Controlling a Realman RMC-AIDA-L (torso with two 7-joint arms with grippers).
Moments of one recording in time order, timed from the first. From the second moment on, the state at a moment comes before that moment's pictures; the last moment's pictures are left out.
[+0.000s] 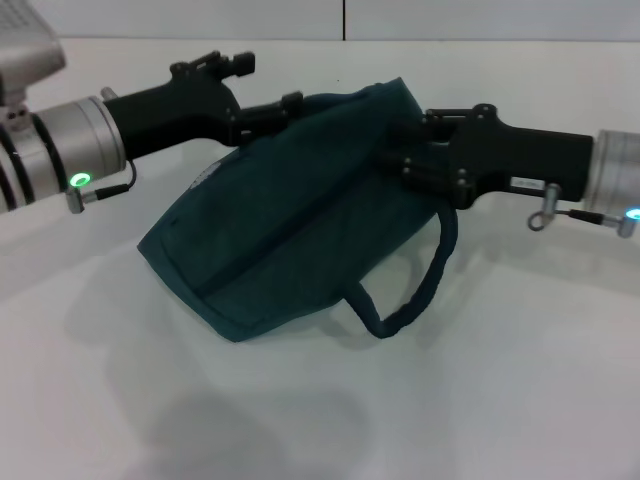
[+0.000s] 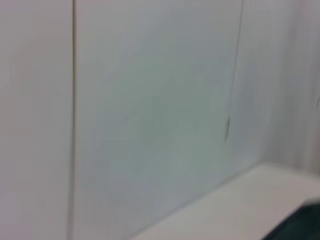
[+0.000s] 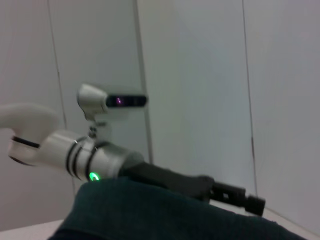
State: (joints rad) left arm -0.57 -2.07 0.92 0.57 1.56 1.21 -1.22; right arm 0.68 1.91 -1.76 -0.41 -0.78 -1.24 1.01
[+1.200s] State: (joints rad) left arm -0.56 -2.04 0.92 0.61 1.61 1.43 -1.53; right arm 0.68 1.96 -1.69 -0.43 -0.78 -1.20 0.97
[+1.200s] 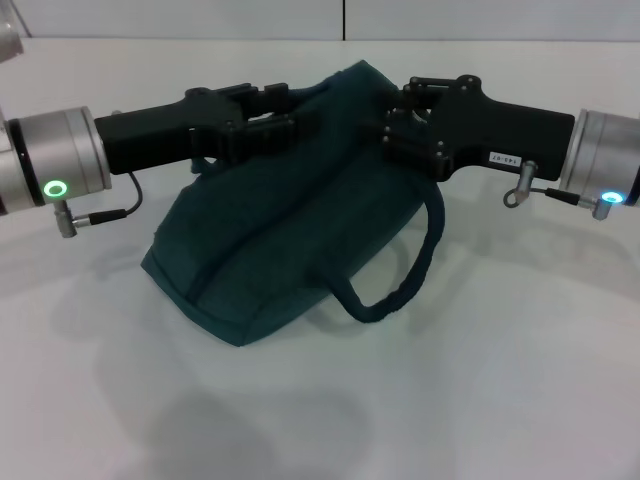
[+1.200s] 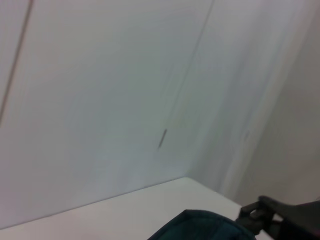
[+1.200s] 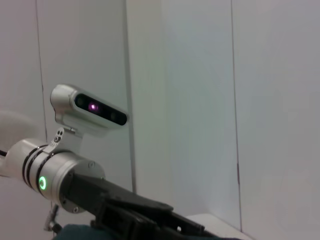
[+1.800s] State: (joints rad) left arm -0.51 -2.04 0.92 0.61 1.61 1.41 -1.40; right arm 0.62 1.97 -1.56 -0.45 -0.78 -1.27 0.95
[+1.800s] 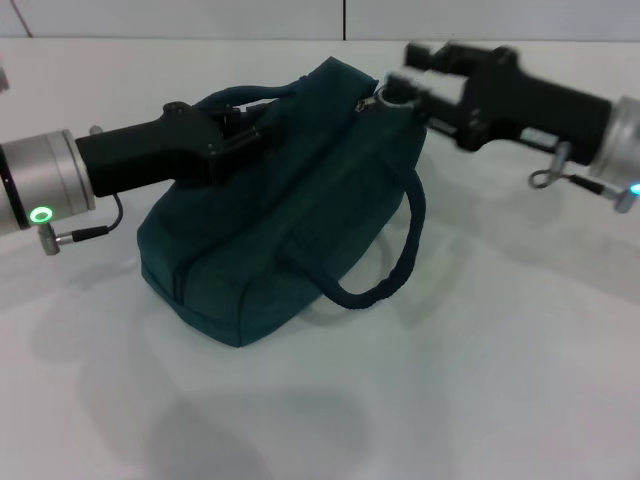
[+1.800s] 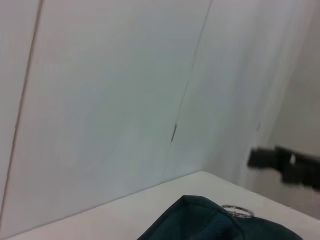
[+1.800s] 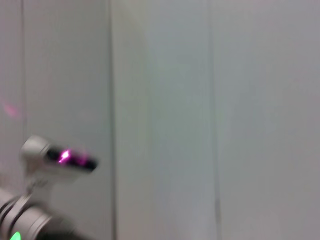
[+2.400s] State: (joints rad) left arm -0.51 -2.03 0.92 0.59 1.53 1.50 -1.38; right arm 0.56 2.02 -1.46 -0.46 -0.90 -1.08 0.74
